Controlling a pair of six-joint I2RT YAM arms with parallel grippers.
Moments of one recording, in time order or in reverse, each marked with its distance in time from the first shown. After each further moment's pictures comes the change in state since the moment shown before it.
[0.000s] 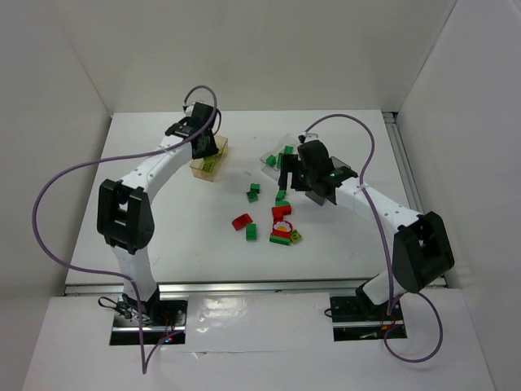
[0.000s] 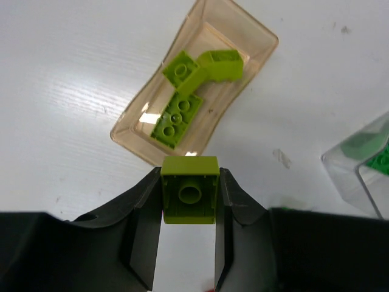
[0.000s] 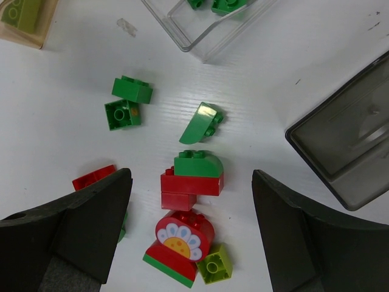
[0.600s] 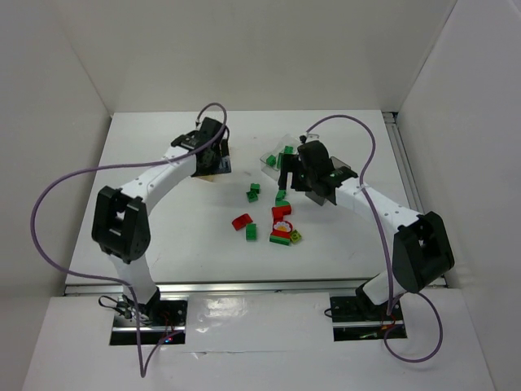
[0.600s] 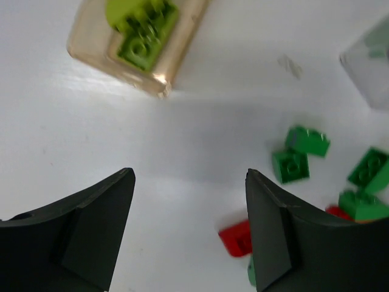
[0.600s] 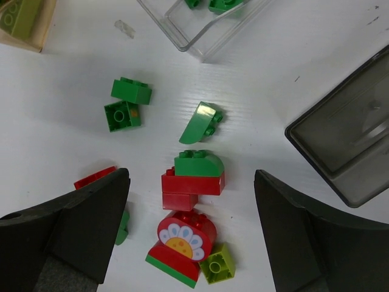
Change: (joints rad) left arm -0.040 -0.013 -0.058 -0.085 0.055 0.046; right arm 0.000 0.000 -0.001 -0.003 0.003 0.019
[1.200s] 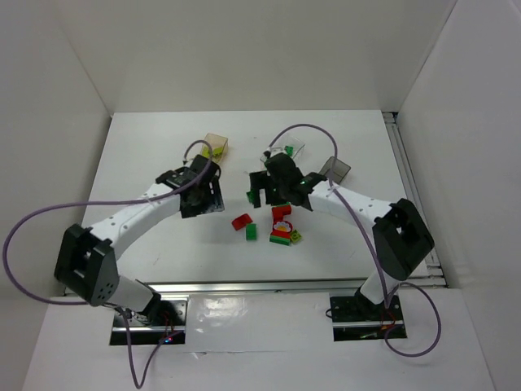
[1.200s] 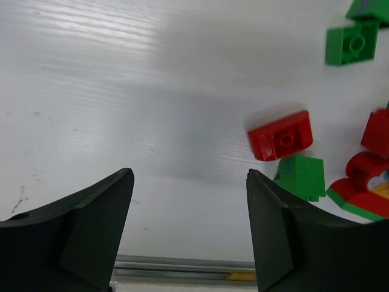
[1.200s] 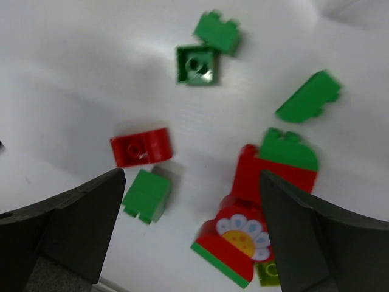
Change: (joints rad) left arm -0.137 -0.381 -0.486 -0.028 0.075 -0.195; right arm 0.179 0.127 0.061 -0.006 -0.008 0.003
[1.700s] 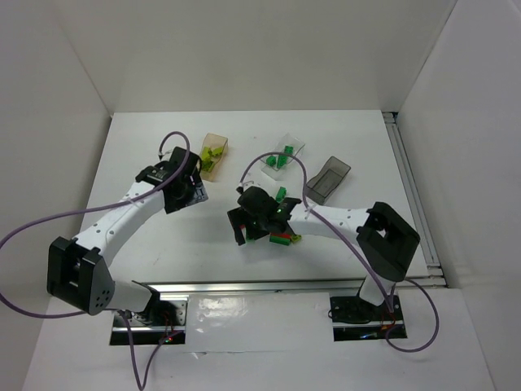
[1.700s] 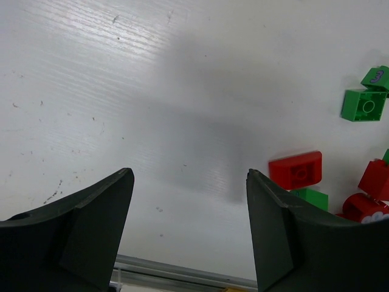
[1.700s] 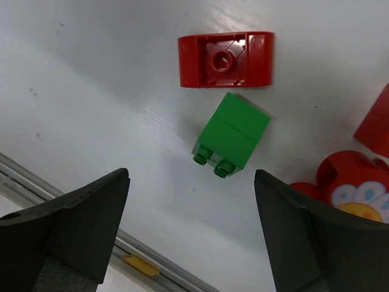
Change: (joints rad) left arm 0.151 -0.106 0.022 -0.072 -0.064 -0.037; right arm 0.275 0.061 -0.067 -0.002 -0.017 0.053
